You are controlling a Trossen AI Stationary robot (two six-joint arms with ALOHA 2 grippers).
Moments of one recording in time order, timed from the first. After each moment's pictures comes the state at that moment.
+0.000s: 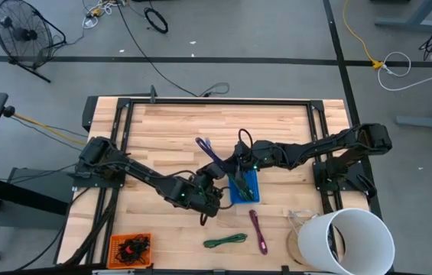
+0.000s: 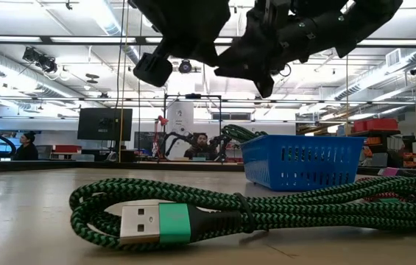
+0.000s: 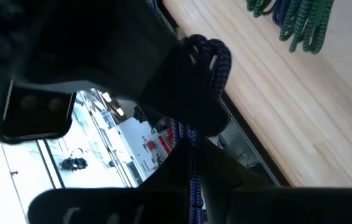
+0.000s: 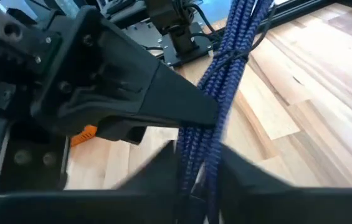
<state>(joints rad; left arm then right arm) -0.40 1.87 1.35 -0.38 -1.24 1.05 0.02 1.53 0.77 0.43 -0.03 0.39</state>
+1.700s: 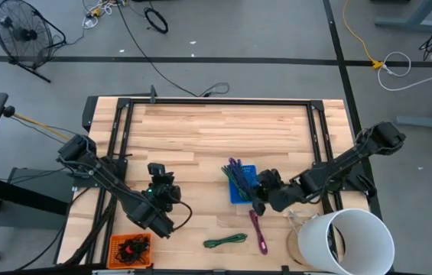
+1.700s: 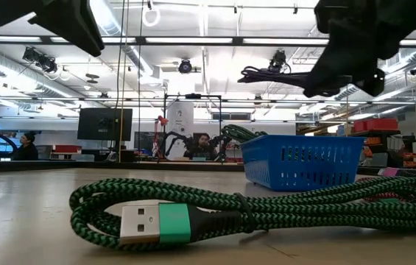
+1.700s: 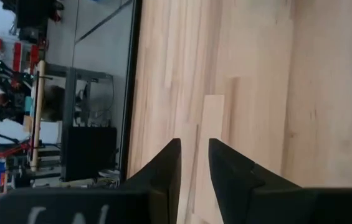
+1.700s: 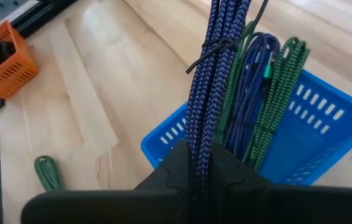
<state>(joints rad) -0.67 1.70 1.35 -1.45 -0.93 -0.73 0.51 1.39 0.77 -0.21 0.54 0.98</state>
